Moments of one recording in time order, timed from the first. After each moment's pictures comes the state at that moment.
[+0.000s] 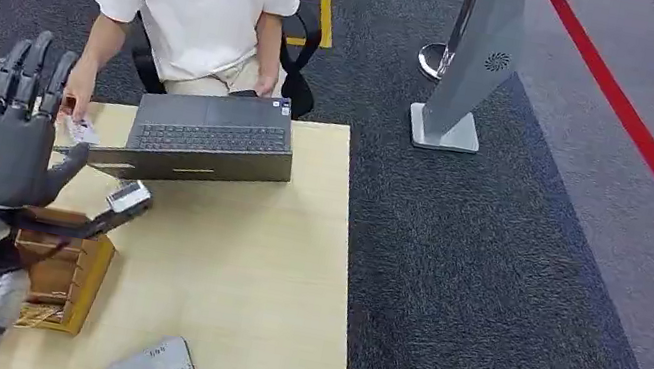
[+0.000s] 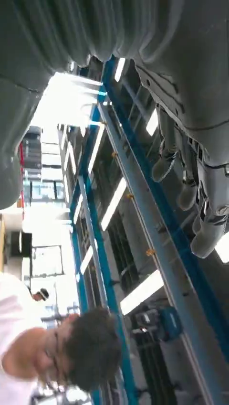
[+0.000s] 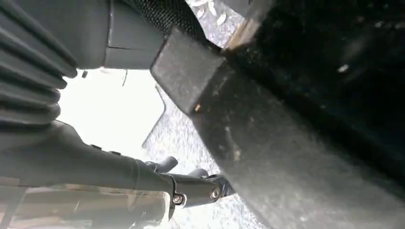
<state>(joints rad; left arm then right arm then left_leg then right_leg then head) -0.23 0.09 -0.18 -1.73 -1.55 0.18 0.00 0.13 0.28 -0.73 -0.49 1.43 0.08 0.08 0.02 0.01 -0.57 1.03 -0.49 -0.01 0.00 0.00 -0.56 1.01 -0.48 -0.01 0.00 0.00</state>
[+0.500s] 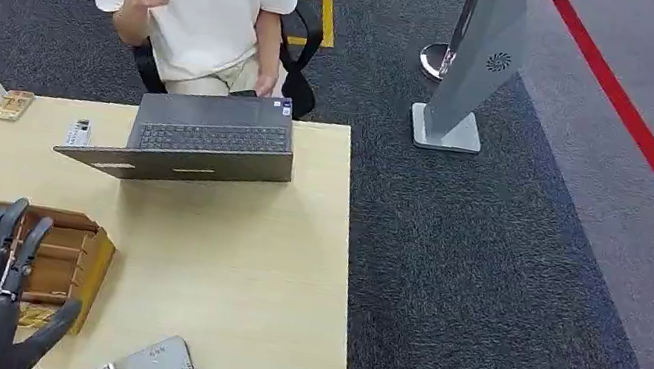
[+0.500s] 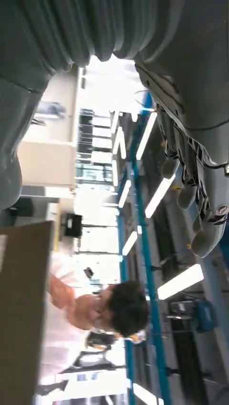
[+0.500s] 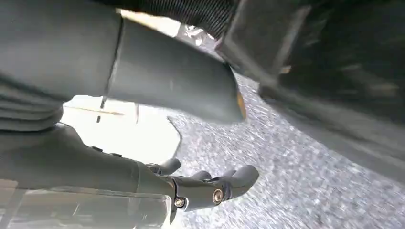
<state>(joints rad) 0.38 0.10 -0.18 -2.05 -1.41 0.32 -0.03 0.30 0.29 -0.40 -0.74 0.99 0.08 0.28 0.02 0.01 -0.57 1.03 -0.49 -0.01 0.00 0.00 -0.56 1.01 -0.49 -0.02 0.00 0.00</state>
